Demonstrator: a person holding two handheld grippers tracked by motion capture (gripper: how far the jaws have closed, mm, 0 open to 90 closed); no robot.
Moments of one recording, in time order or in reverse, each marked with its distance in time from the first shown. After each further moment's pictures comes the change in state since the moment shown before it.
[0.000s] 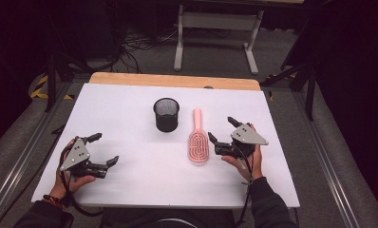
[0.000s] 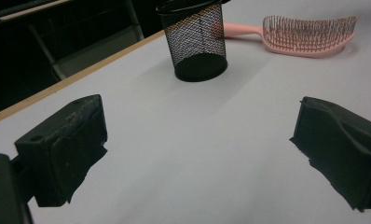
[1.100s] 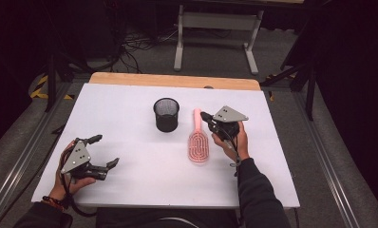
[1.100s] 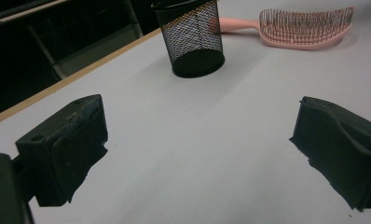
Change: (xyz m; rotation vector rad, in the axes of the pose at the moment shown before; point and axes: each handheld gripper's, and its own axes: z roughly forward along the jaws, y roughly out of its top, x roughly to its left) left arm -0.005 -0.001 -0.002 0.013 0.002 0.028; right arm -0.007 0.024 0.062 0.099 0.123 -0.037
